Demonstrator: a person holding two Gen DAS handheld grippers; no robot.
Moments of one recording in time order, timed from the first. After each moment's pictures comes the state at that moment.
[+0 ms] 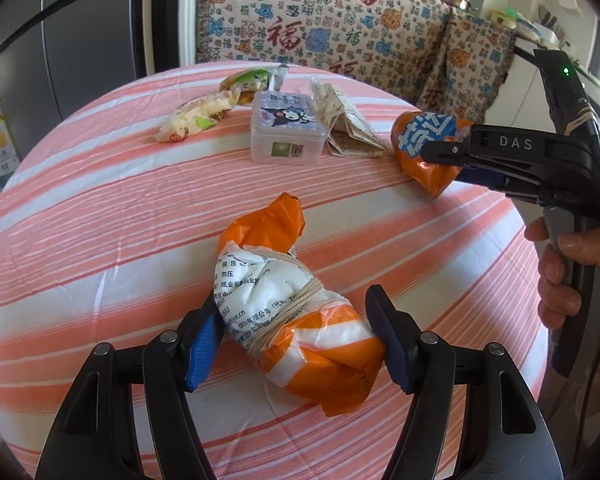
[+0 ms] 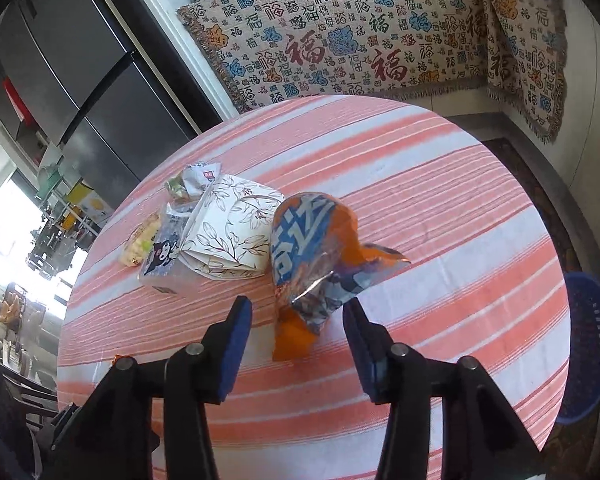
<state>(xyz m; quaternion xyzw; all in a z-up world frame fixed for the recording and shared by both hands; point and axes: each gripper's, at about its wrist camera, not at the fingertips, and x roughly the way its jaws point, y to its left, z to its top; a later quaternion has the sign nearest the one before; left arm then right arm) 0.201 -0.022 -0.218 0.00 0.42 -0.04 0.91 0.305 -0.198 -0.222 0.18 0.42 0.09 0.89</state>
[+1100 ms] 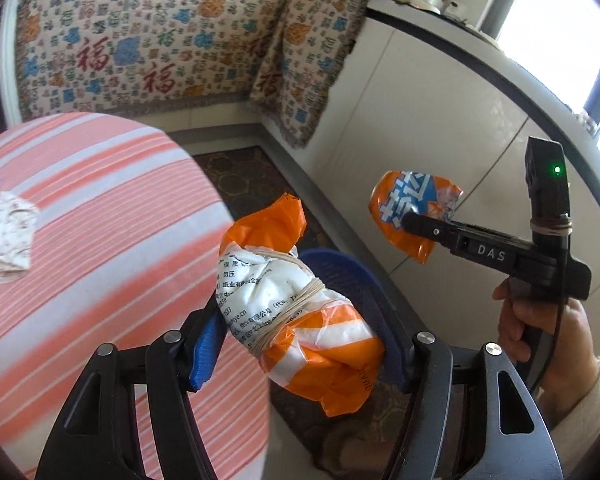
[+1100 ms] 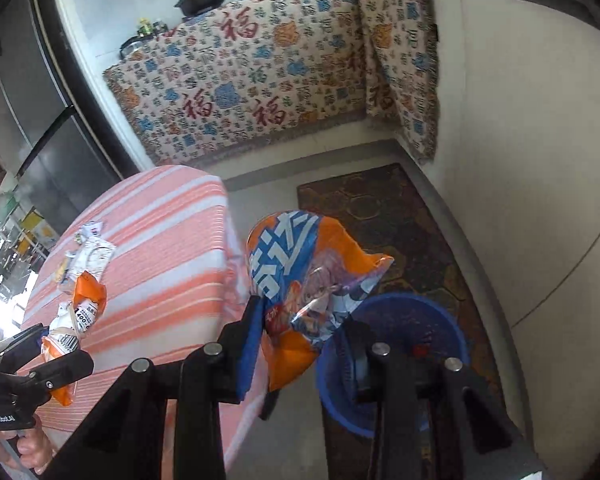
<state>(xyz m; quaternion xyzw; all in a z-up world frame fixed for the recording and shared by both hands) 0.261 -0.317 -0.183 0.01 0.43 -0.27 0.86 0.217 -0.464 -0.192 0.16 0.40 -0.02 0.90</state>
